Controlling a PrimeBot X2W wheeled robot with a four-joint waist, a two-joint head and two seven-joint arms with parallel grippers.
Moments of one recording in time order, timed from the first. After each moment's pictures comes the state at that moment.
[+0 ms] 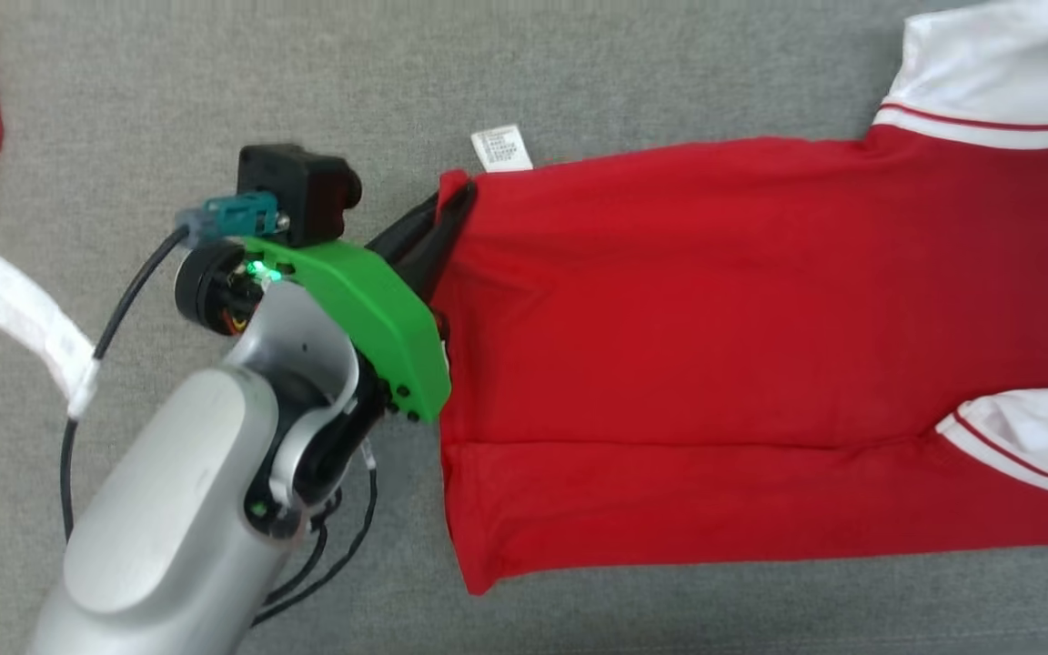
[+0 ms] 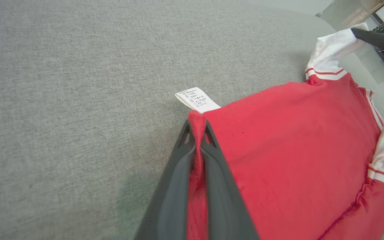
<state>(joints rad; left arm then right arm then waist) -0.63 0.30 -0.58 -0.07 -0.75 0.09 0.42 -0.75 -0.78 0.28 0.26 0.83 0.13 0.29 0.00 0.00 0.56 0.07</state>
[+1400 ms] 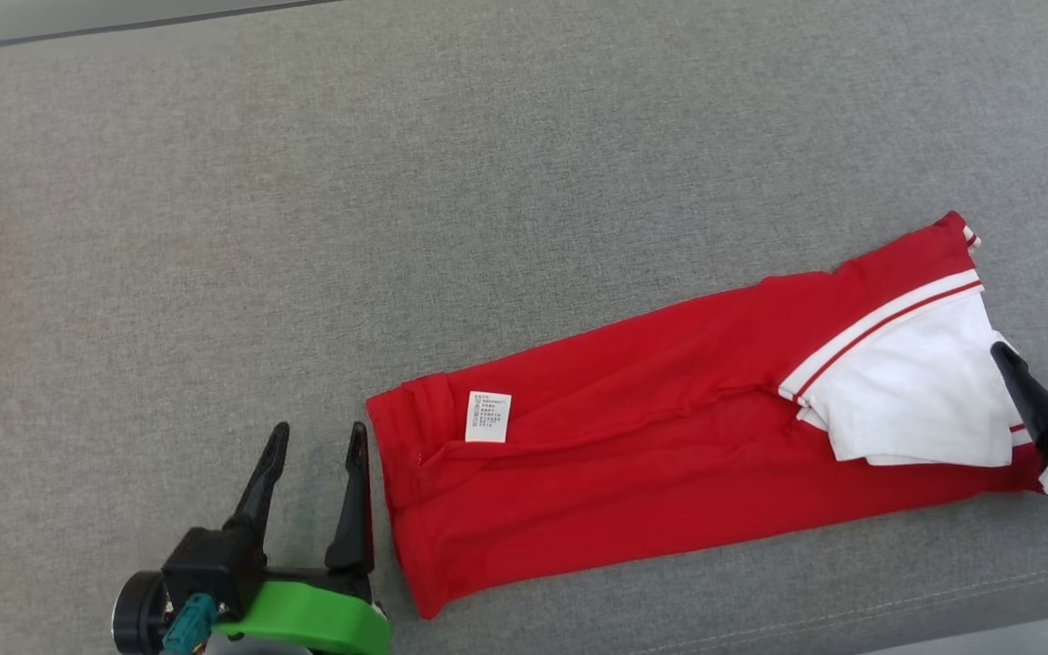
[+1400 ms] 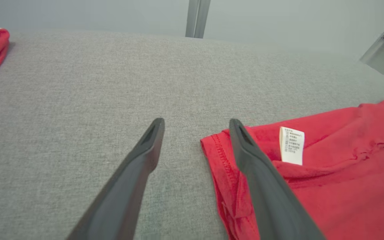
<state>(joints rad) -0.04 0.34 -0.52 -0.07 -0.53 0.33 -0.21 -0.12 -0.54 -0.02 0.17 0.79 0.13 0.26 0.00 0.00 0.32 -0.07</state>
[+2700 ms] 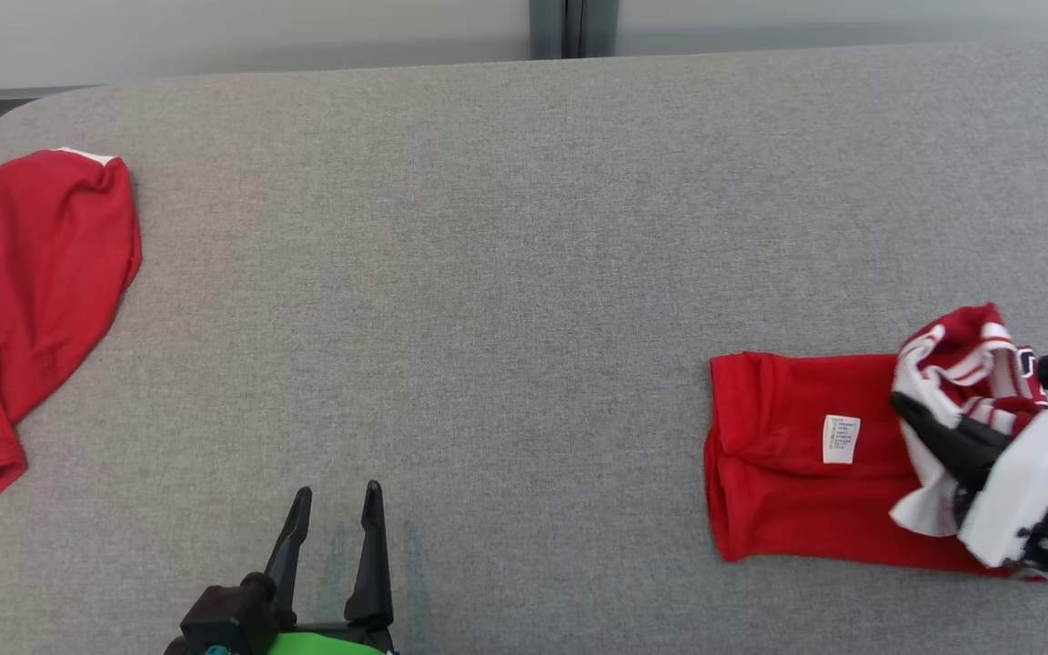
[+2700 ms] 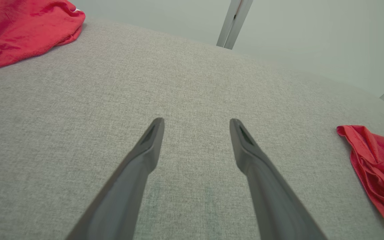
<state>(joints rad) 0.10 0.05 -0.25 0.10 -0.37 0.02 -0.26 -0.05 -0.60 0.13 -0.09 0.88 0.13 0.44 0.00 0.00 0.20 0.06</state>
